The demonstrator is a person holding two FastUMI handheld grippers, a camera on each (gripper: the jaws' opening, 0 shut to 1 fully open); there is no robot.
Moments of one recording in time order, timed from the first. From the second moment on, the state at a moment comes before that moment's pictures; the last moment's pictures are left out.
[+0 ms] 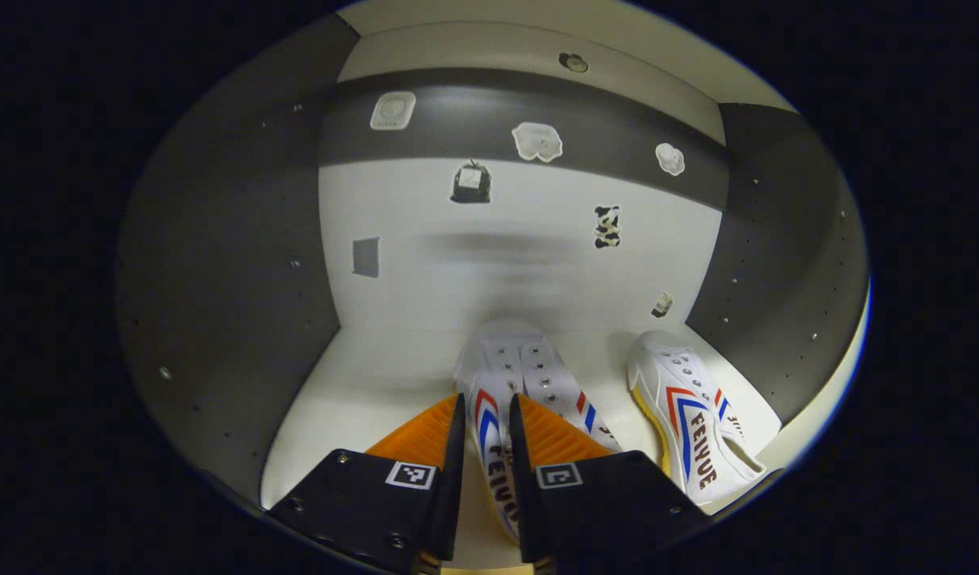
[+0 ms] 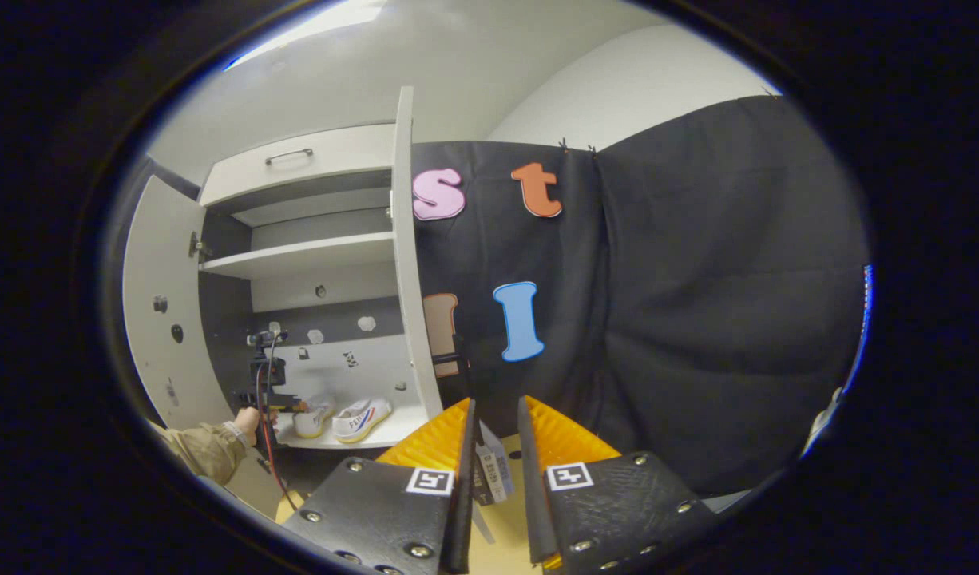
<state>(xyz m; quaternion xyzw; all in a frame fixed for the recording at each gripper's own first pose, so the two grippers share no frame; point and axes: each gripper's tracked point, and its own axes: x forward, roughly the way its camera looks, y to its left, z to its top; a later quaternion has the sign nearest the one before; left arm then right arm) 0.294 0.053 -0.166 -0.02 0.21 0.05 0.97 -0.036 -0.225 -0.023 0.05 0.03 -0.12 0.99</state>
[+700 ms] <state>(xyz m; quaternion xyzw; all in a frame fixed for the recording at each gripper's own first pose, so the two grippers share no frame) 0.161 0.006 -0.031 0.01 0.08 0.04 1.00 0.007 -0.233 -0.035 0.03 0.04 -0.08 1.00</state>
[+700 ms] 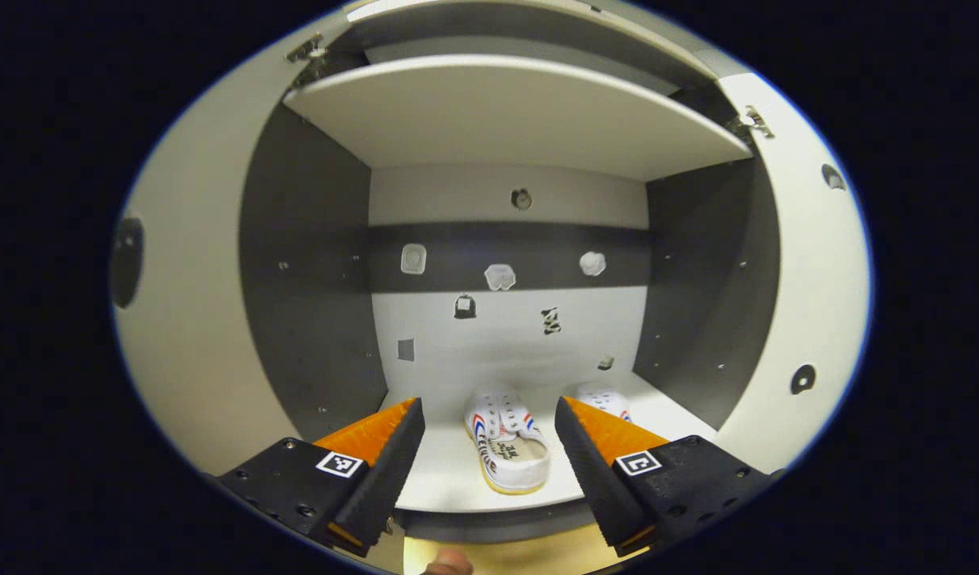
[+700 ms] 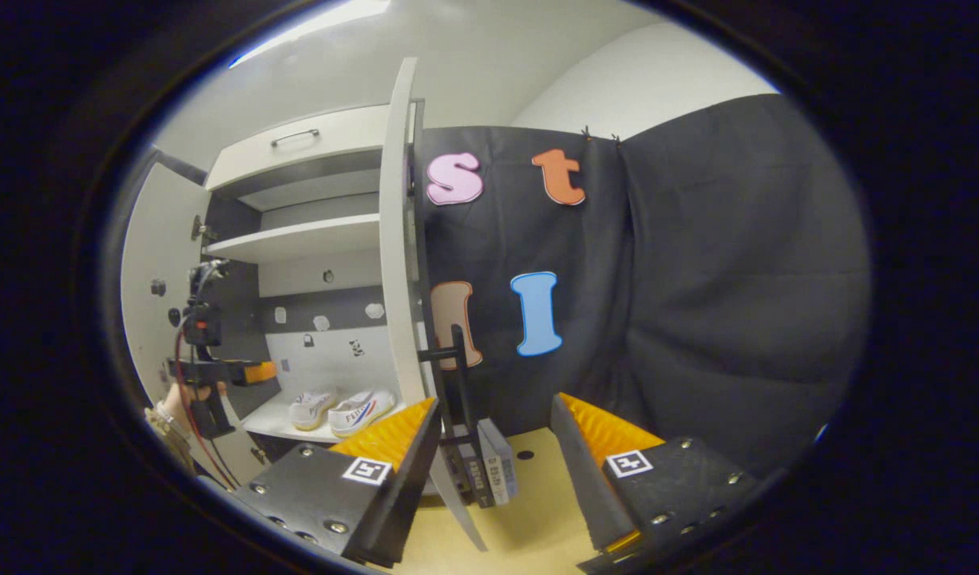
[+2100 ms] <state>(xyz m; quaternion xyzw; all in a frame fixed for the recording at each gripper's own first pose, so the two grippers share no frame) -0.014 -0.013 0.062 0.04 0.00 0.07 1.00 0.052 -0.091 -0.056 0.02 0.08 0.12 0.99</state>
